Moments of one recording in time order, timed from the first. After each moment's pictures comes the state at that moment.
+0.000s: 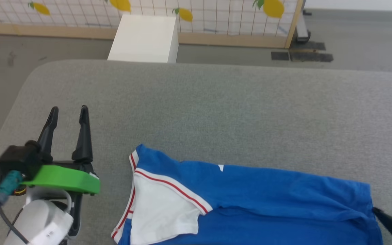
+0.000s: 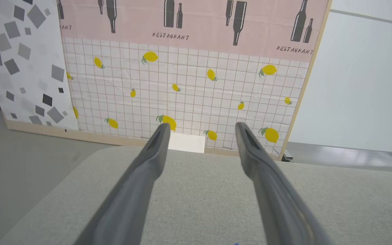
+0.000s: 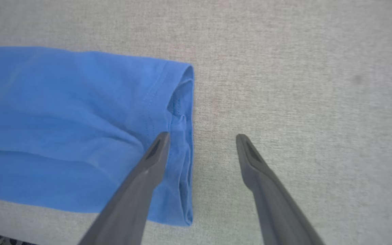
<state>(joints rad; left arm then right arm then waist) -0.17 0.41 -0.21 -0.04 -0.55 0.12 -0.22 0.04 -0.42 -0.18 0.10 0.50 0.13 0.79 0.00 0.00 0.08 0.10</state>
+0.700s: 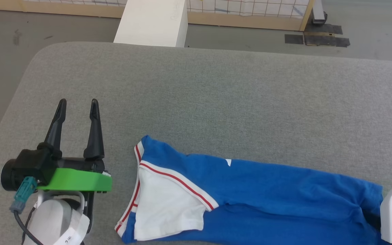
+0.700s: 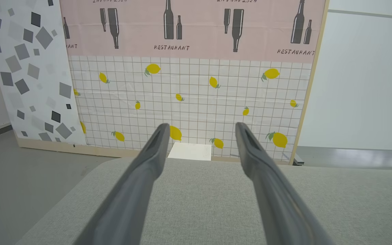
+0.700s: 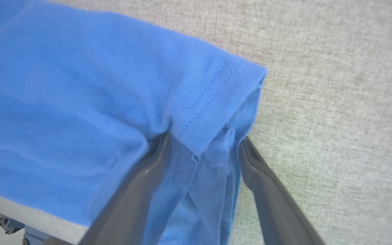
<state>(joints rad) -0.17 0.21 -0.07 -0.05 -0.28 -0.02 -0.26 -0.06 -0.52 0.07 0.21 0.64 0.12 0.81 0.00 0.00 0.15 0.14</state>
